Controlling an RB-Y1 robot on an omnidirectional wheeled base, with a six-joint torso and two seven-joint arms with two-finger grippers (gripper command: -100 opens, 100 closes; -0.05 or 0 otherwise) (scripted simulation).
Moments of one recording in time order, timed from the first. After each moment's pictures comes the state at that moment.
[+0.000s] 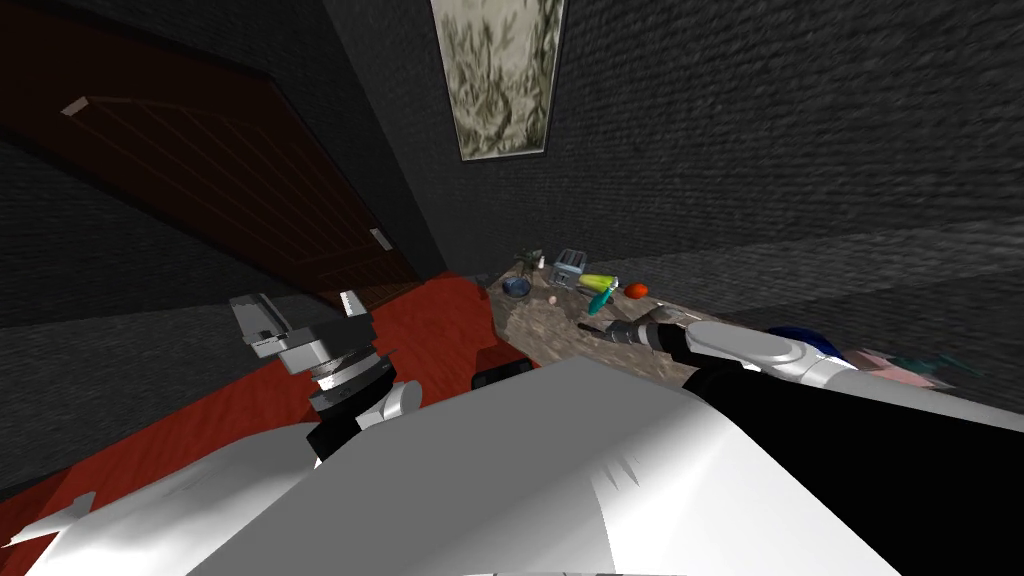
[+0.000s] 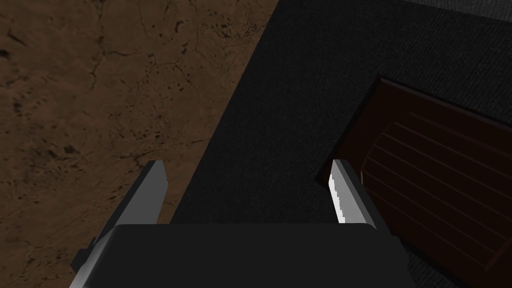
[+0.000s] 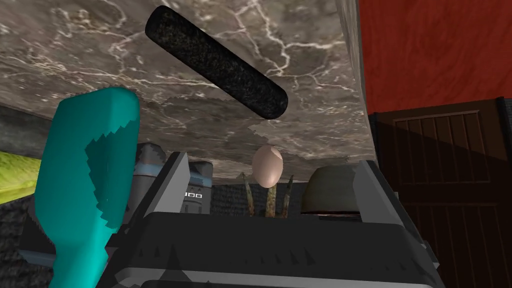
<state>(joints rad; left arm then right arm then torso) 0.55 -0.03 0.01 -2.28 0.10 -0.64 0.03 1.19 -1.25 -0.41 -1.92 0.94 -0.46 -0.38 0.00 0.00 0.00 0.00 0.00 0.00</state>
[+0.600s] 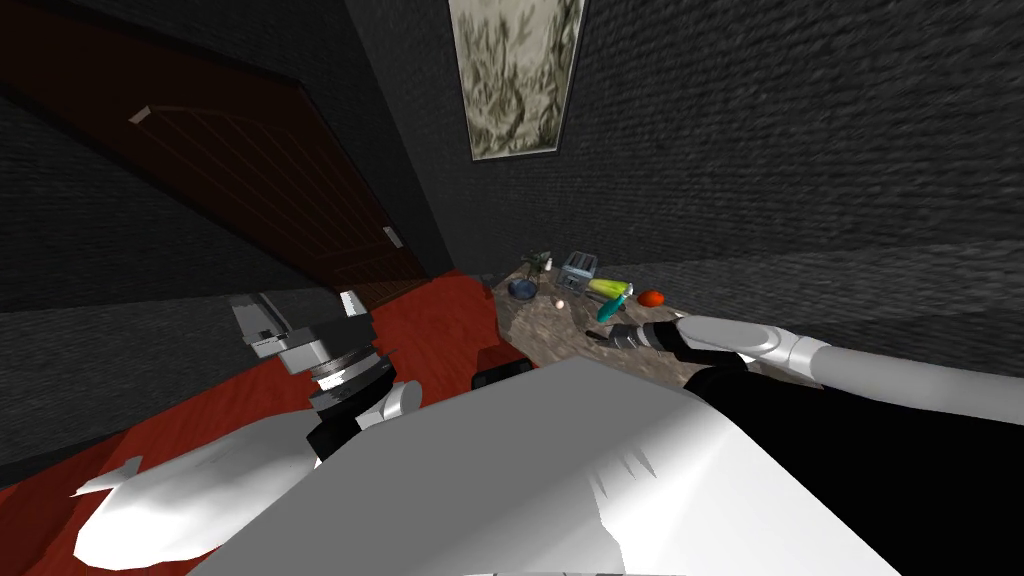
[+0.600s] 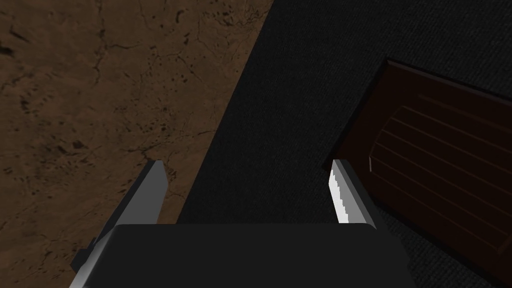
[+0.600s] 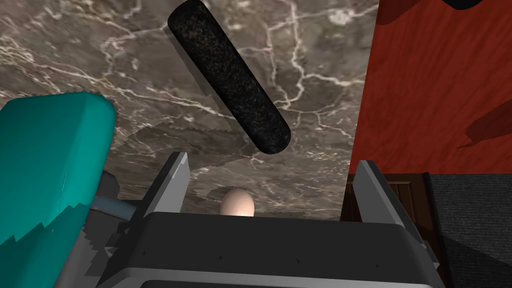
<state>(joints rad) 0.55 -0.03 0.01 -2.28 0.10 -0.64 0.03 1.24 -1.42 -0.37 -1.89 1.04 -0.48 -0.41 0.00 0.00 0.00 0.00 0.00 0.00</state>
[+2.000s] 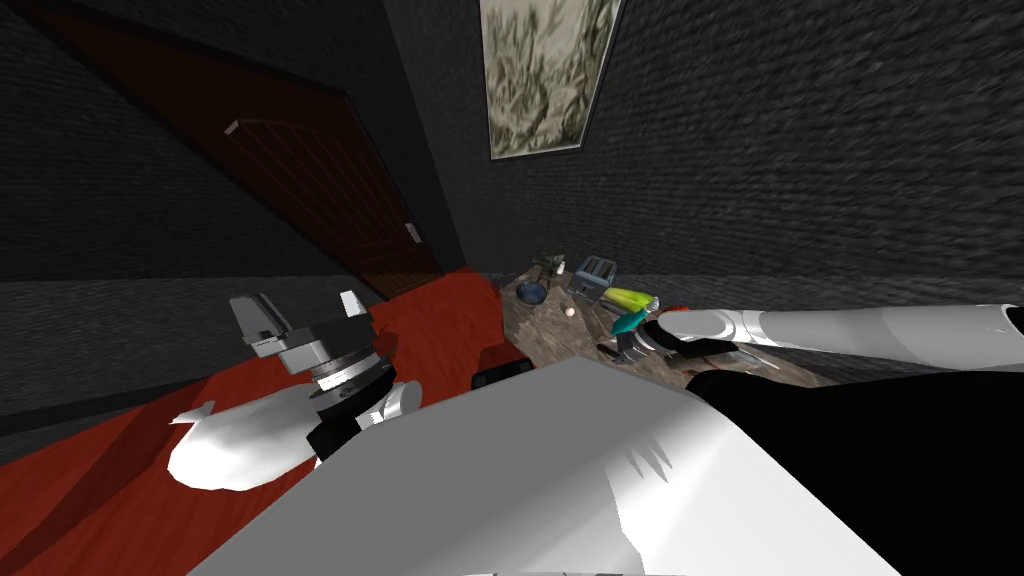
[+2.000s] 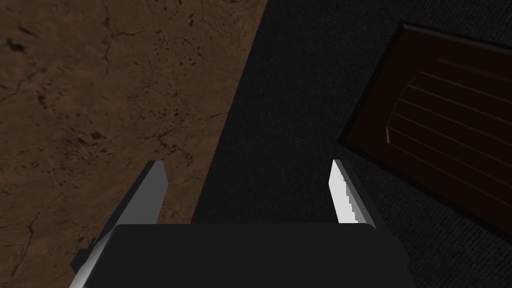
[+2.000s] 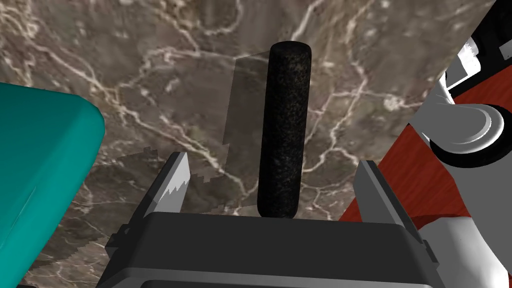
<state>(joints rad) 0.55 -0.03 0.01 -2.28 0.10 -0.64 0.03 1.30 -1.76 -0.25 -1.84 1.20 -0.51 -0.48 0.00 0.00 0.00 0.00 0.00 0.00</state>
